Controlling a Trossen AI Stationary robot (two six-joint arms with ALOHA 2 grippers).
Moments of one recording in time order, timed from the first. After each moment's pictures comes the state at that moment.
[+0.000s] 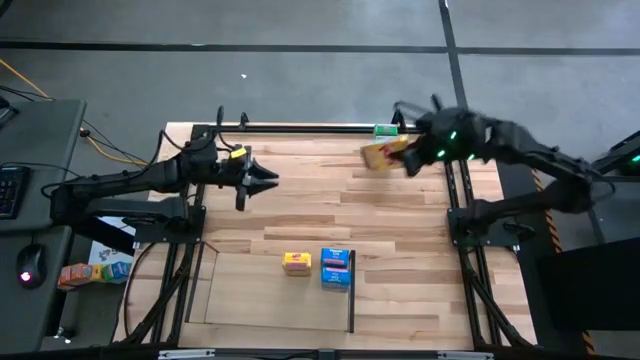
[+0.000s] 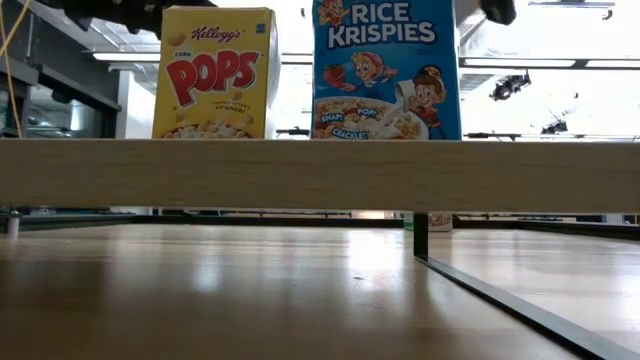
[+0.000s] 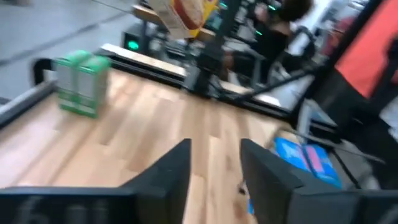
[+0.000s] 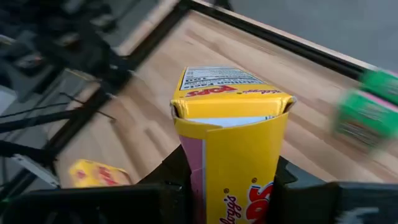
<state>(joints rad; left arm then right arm) 0.29 0.81 0.63 -0.04 0.30 -0.23 -0.21 1.10 1.39 -0.94 0.09 0.63</state>
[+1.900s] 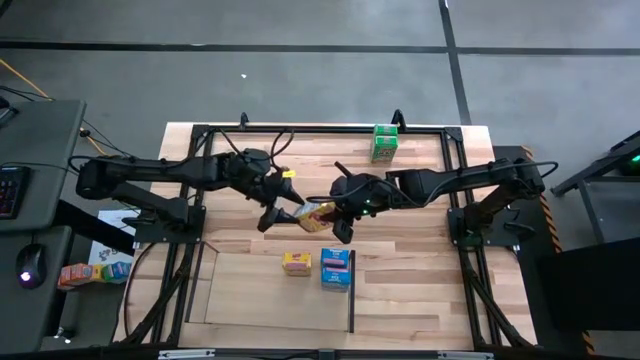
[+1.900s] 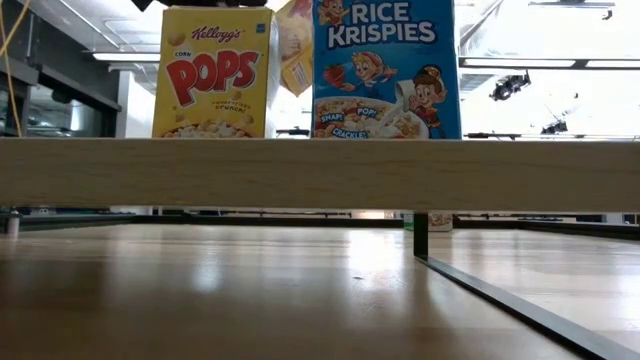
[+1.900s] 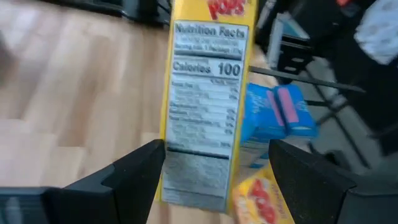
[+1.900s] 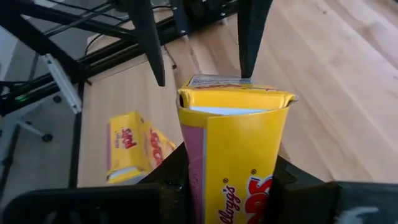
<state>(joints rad) 0.11 1.23 0.96 -0.27 0.34 -0.10 0.12 1.57 1.39 -0.45 0.08 0.44</state>
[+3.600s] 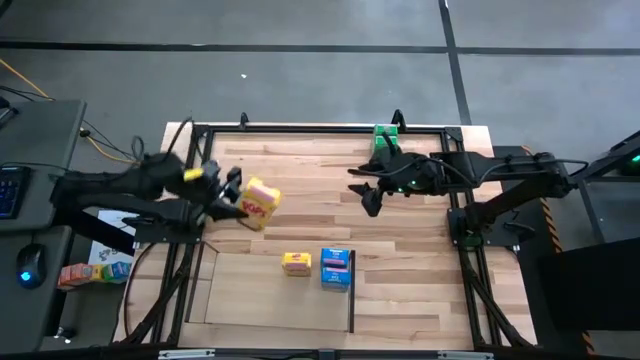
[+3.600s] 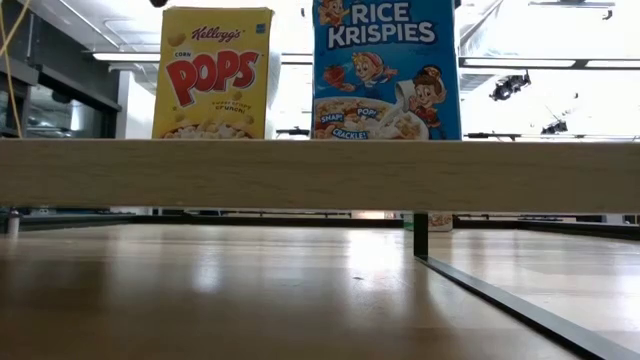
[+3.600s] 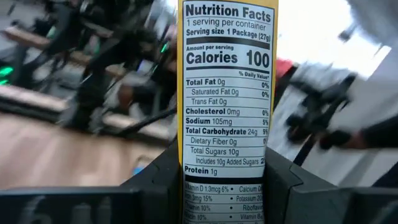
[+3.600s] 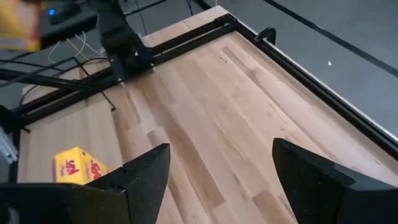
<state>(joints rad) -0.04 0.61 0.61 0.09 0.31 -0.46 0.10 1.31 1.39 -0.68 0.38 0.44</state>
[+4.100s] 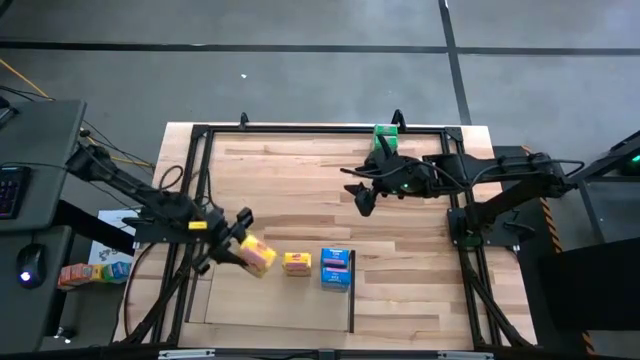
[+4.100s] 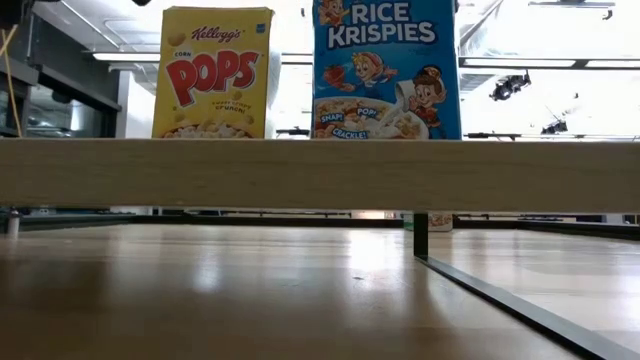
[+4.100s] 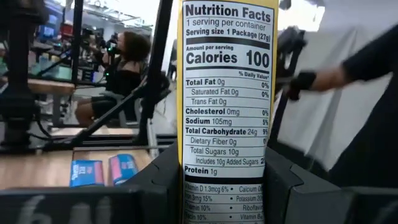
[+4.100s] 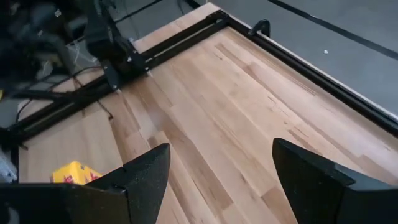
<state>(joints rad) -0.44 0.79 0.35 0.59 0.11 -0.21 0.10 1.35 1.39 -0.66 0.41 0.55</state>
